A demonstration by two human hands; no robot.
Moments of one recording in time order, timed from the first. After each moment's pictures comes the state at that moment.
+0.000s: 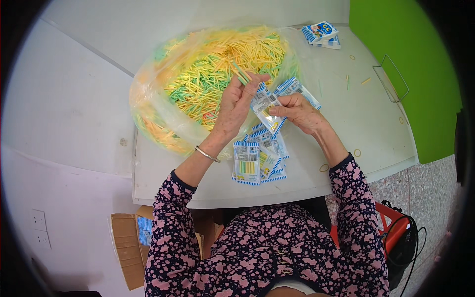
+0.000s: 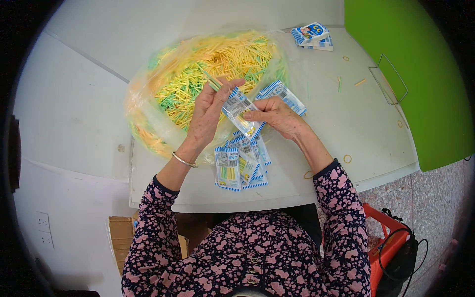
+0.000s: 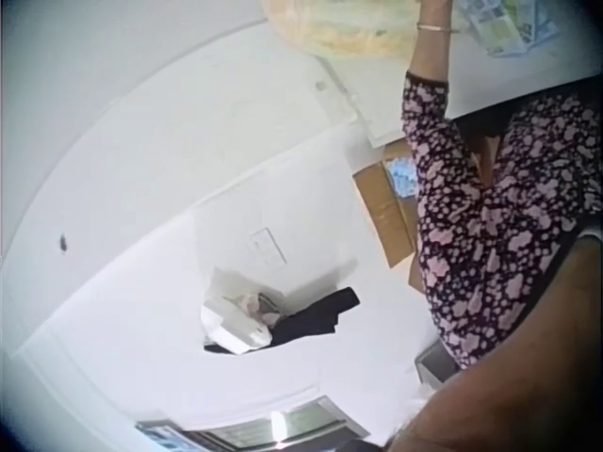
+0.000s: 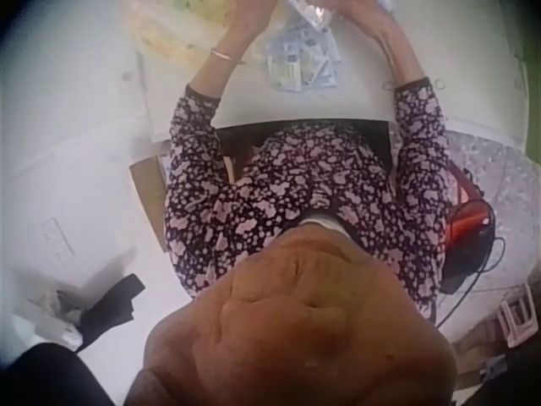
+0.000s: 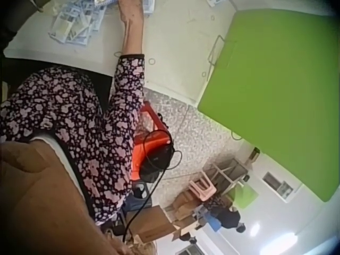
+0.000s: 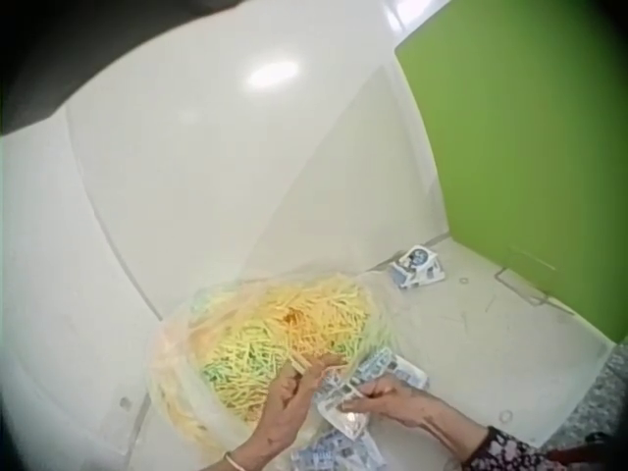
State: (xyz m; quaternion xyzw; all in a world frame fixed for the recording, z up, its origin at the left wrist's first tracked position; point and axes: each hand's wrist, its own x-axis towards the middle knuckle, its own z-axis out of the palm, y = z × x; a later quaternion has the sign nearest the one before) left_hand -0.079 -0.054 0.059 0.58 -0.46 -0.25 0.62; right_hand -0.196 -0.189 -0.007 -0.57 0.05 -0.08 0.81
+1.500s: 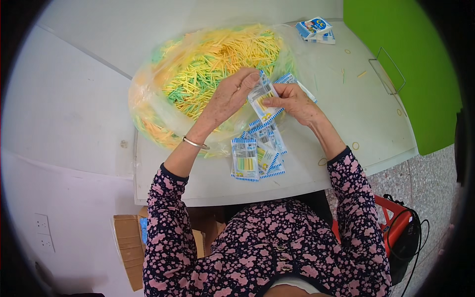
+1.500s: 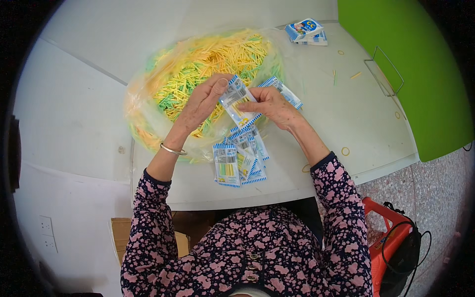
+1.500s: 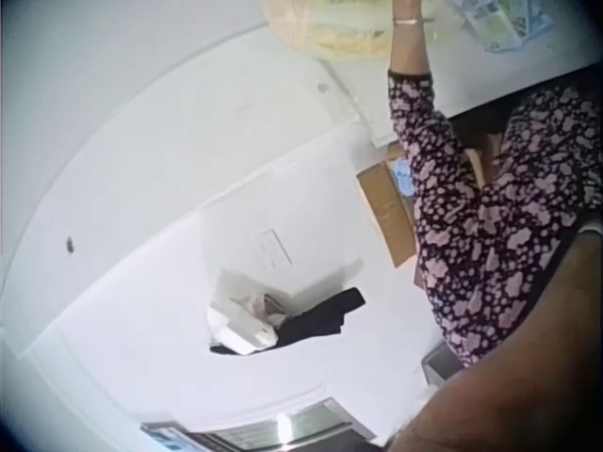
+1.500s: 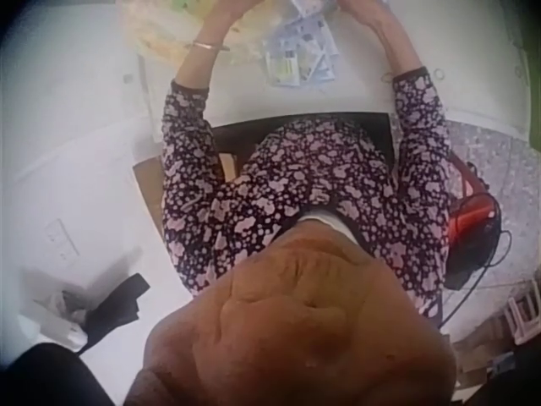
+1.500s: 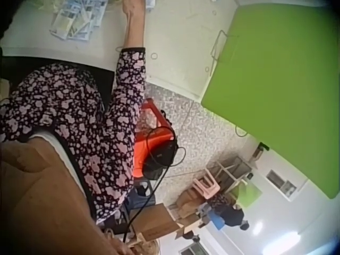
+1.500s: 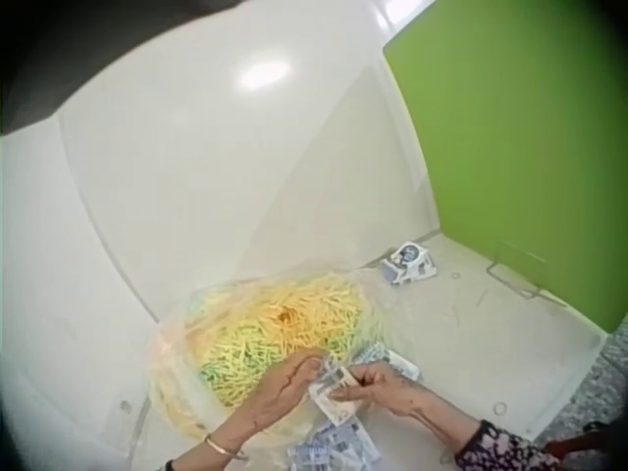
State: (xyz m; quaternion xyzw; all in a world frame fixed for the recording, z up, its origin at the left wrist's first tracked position) left_hand -0.057 -0.055 0.080 0.69 -0.58 -0.18 0.39; right_hand -0.192 -0.185 0.007 -0.60 0.05 -0.13 0.79
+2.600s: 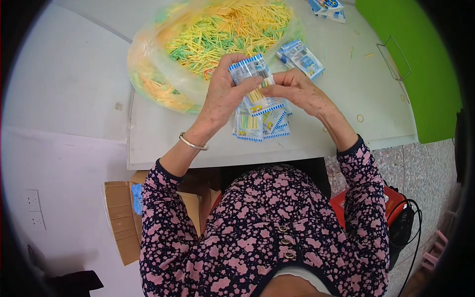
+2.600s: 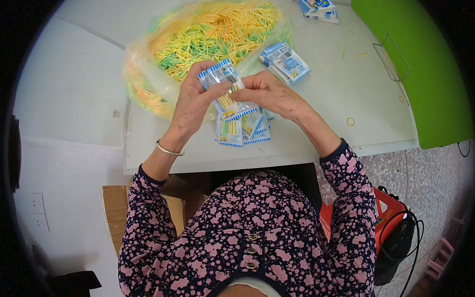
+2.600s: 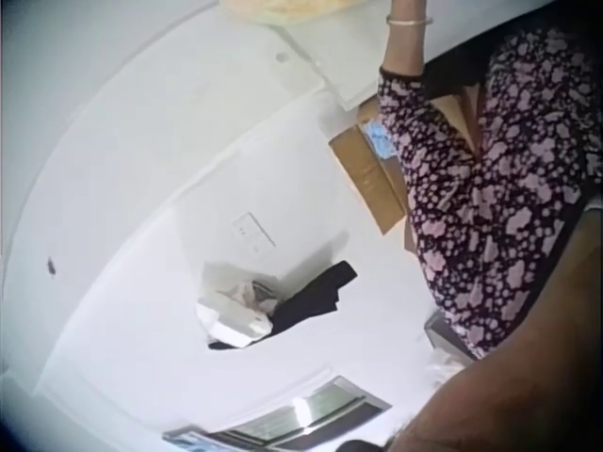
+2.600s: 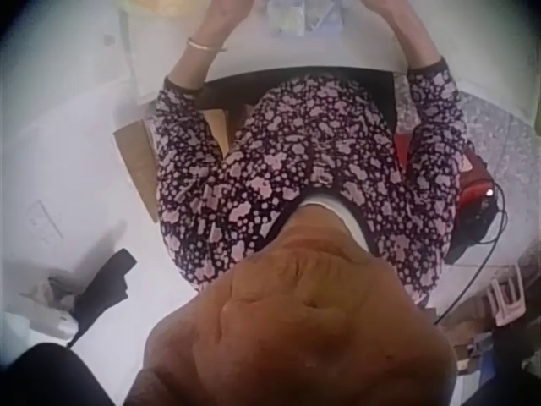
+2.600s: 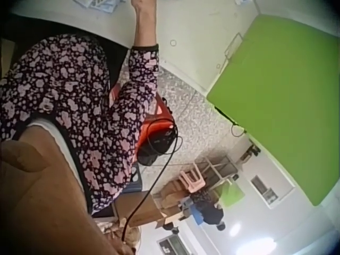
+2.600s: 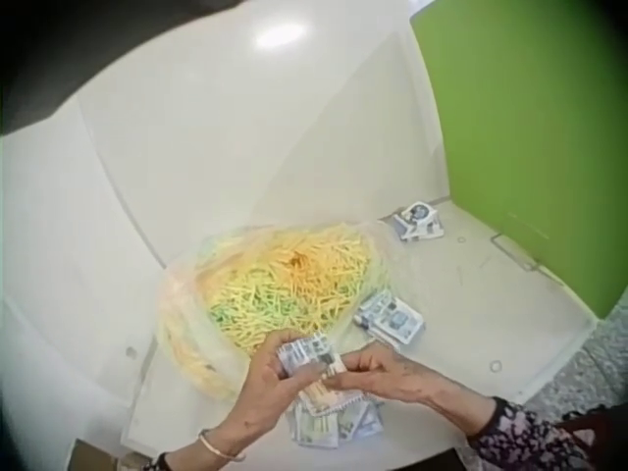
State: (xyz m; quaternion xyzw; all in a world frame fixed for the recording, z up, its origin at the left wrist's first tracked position) left_hand -0.114 0.019 0.071 0.63 -0.38 -0.30 0.61; right_hand -0.223 -0.131 0.023 -0.70 0.01 -0.07 0.72
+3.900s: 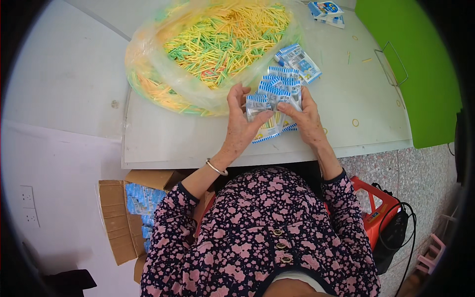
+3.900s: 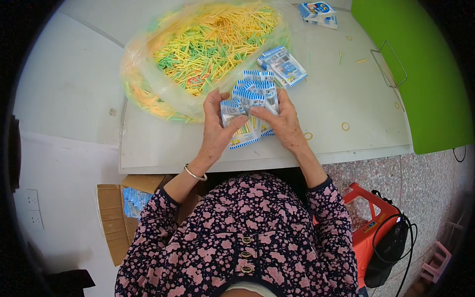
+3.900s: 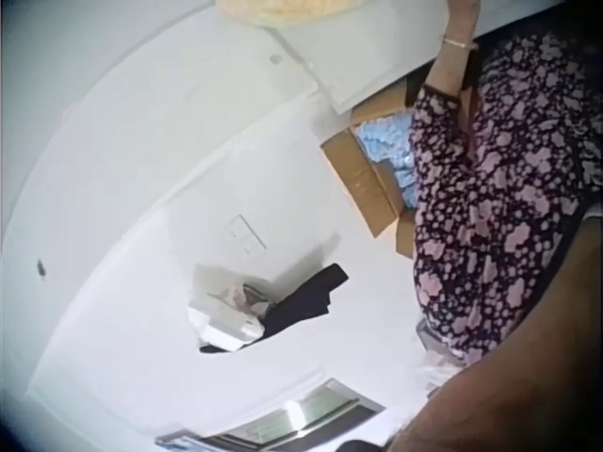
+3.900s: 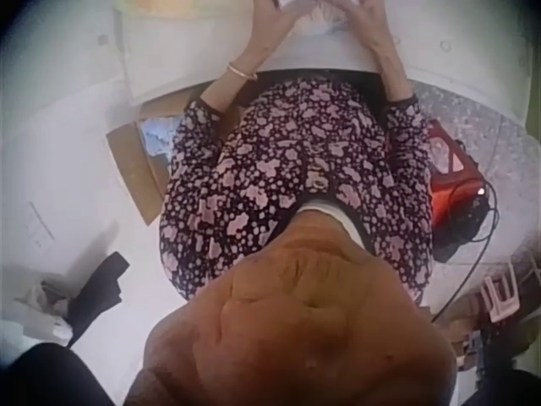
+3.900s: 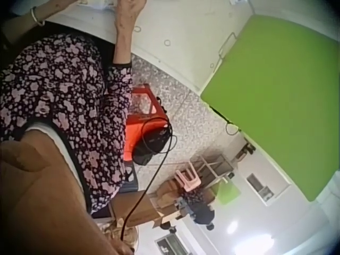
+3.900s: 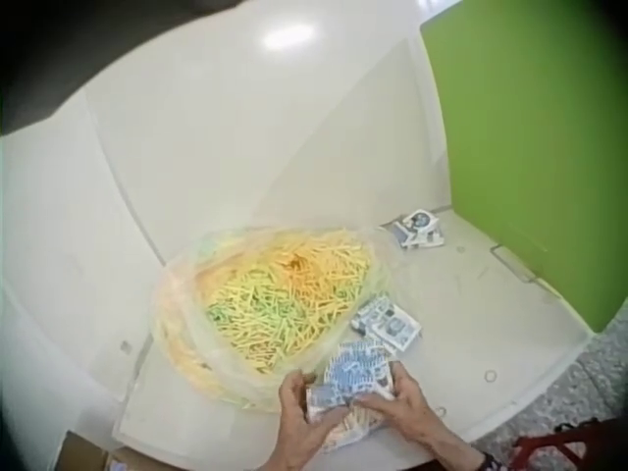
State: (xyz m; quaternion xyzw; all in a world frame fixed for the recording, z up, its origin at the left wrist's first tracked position) left_hand -0.154 0.027 -0.020 0.64 -0.38 -0.13 0.66; right_hand -0.257 -0.103 -0.022 -0.58 0.14 -0.26 0.76
